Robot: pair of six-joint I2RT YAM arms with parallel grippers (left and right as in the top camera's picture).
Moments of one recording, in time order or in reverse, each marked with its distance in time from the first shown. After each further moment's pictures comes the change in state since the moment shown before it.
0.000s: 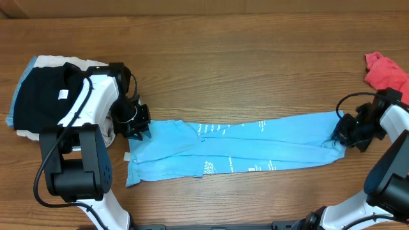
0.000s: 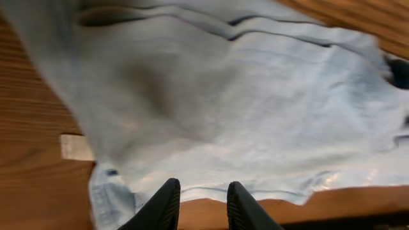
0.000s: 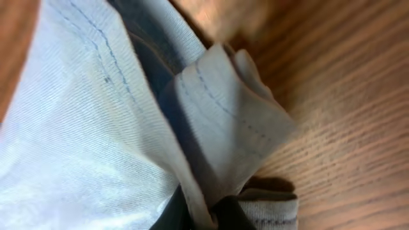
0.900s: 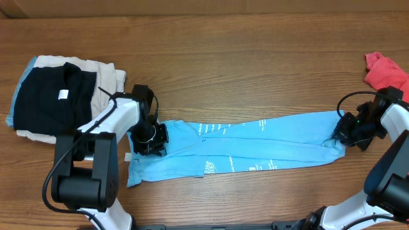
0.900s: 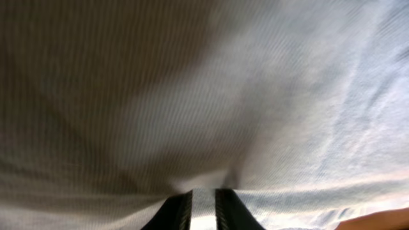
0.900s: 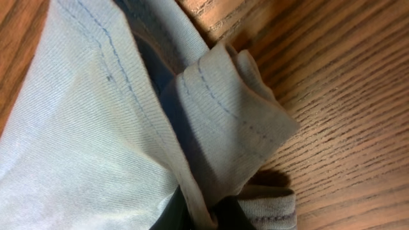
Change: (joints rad) left arm -0.139 -0.067 -0.320 0.336 0.040 -0.123; right arm 0.000 0.000 0.011 -0.015 -0.005 0.010
